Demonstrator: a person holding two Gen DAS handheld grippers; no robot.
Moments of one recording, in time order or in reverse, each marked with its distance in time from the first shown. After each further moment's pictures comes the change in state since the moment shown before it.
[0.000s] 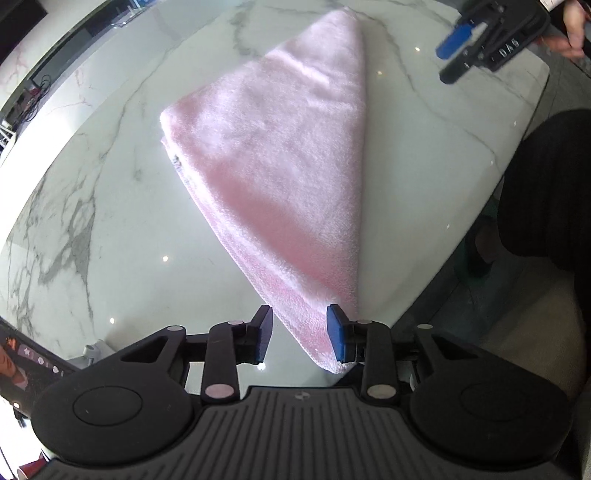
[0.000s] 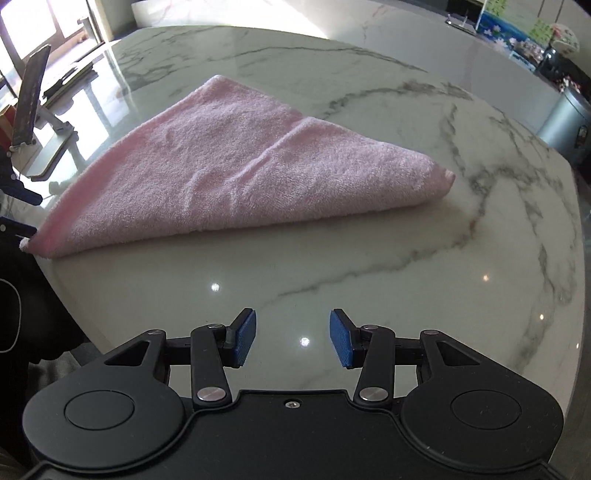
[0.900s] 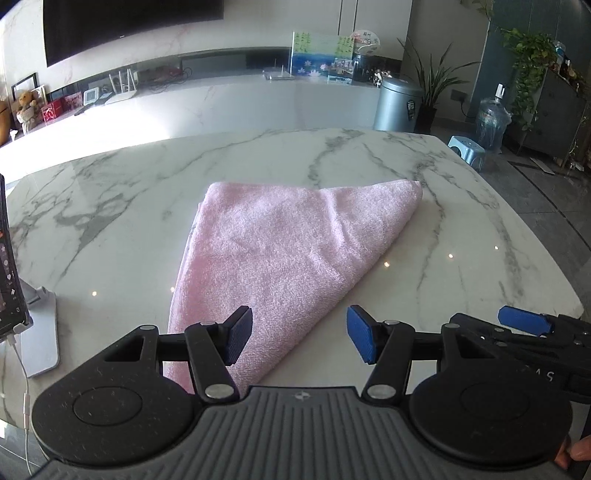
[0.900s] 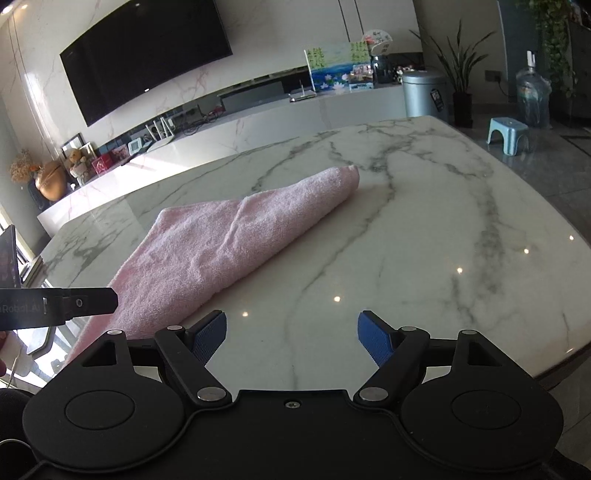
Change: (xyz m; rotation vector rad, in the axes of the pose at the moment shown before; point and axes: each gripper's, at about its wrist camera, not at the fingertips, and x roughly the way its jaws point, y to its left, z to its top) left arm 0.002 -0.072 0.030 -0.481 -0.354 0.082; right arm -0.034 0.063 -0.096 0.442 -0.510 -0.178
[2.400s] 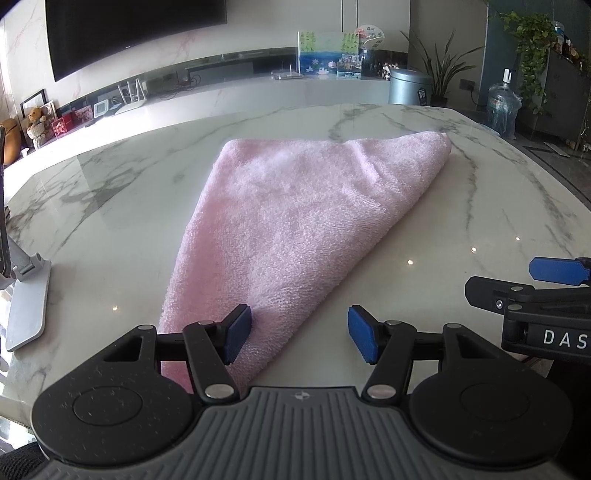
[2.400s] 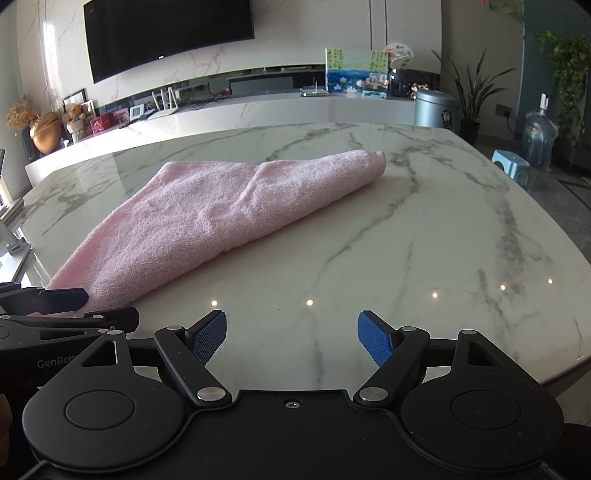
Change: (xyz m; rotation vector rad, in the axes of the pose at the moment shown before) left arm 0.030 0.018 -0.052 0.032 -0.032 0.061; right arm 0.029 0.037 -0.031 -0.130 0.079 -0.072
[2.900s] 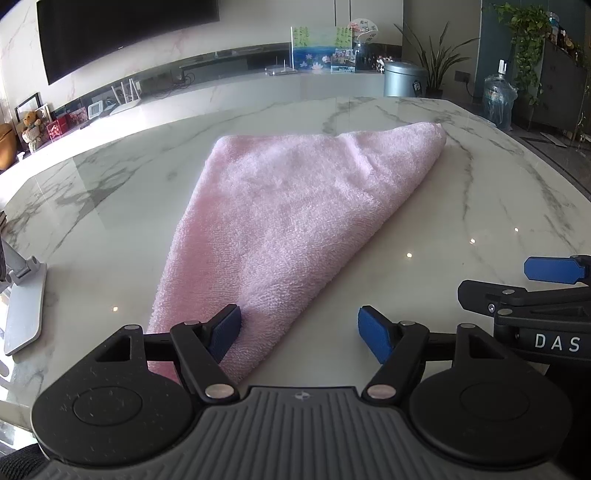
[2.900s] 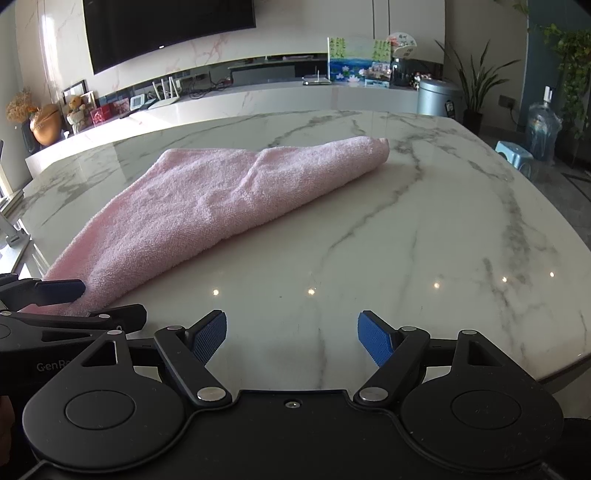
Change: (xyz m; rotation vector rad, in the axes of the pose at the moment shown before) left arm 0.003 -0.005 -0.001 0.035 0.017 0.000; right arm 0.007 0.001 -0.001 0.005 0.042 0.004
